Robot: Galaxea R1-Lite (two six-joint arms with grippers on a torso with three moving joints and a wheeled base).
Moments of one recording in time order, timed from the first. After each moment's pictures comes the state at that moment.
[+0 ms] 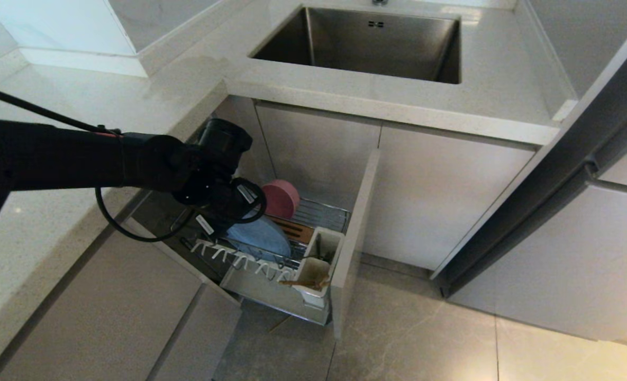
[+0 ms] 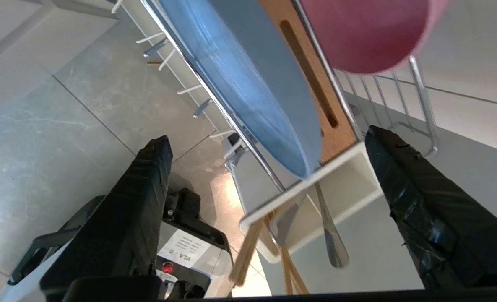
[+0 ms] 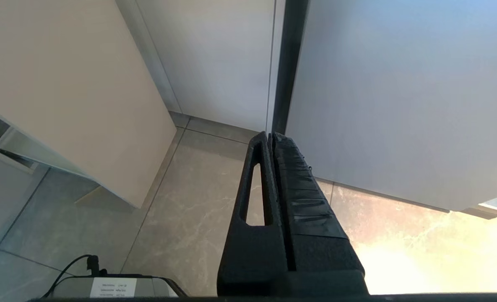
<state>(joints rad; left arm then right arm) -0.39 1.98 -1.61 0.43 0.30 -0.95 0.01 0.00 0.00 -0.03 0.00 0.00</state>
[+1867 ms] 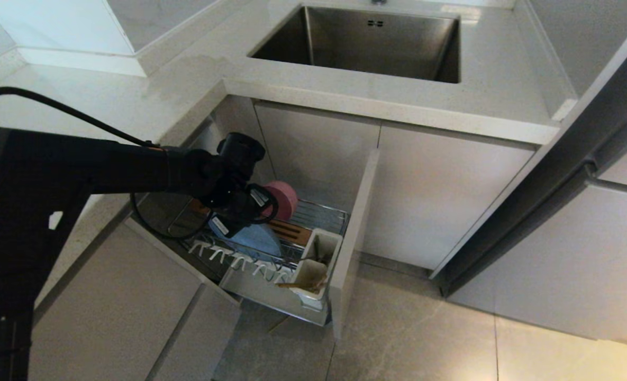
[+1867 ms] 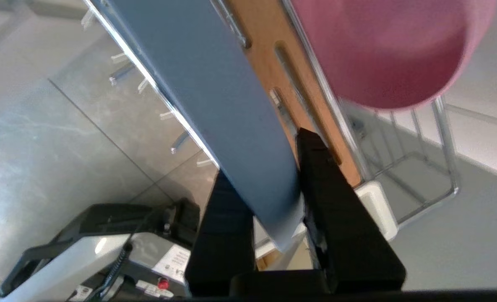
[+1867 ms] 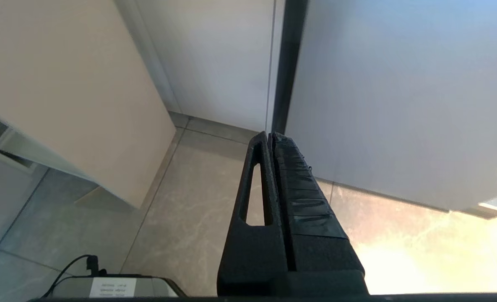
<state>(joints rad) -0.37 2.13 -1.72 0.43 0.30 -0.95 0.01 0.00 0.00 -0.03 0.00 0.00</state>
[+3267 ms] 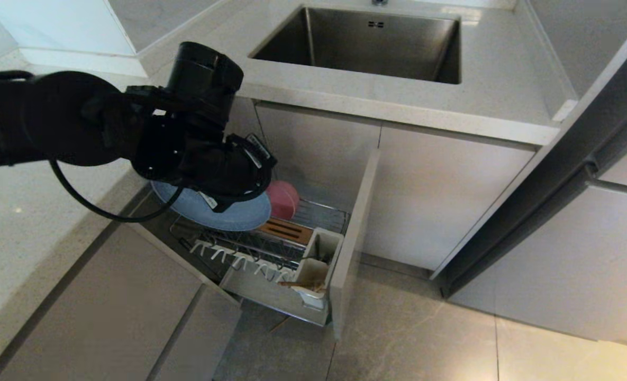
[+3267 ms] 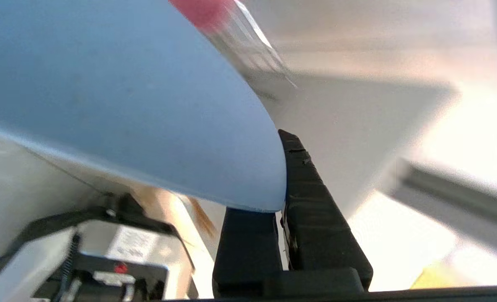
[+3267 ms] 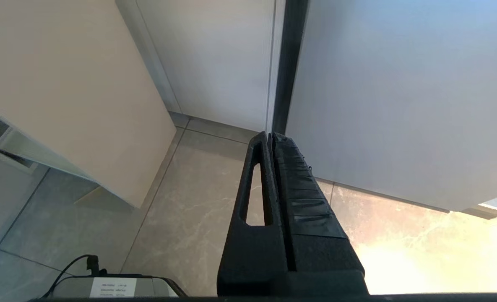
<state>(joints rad) -0.59 1.76 -1.62 0.44 0.33 -0.95 0.01 0.00 0.00 -0.03 0.00 0.00</state>
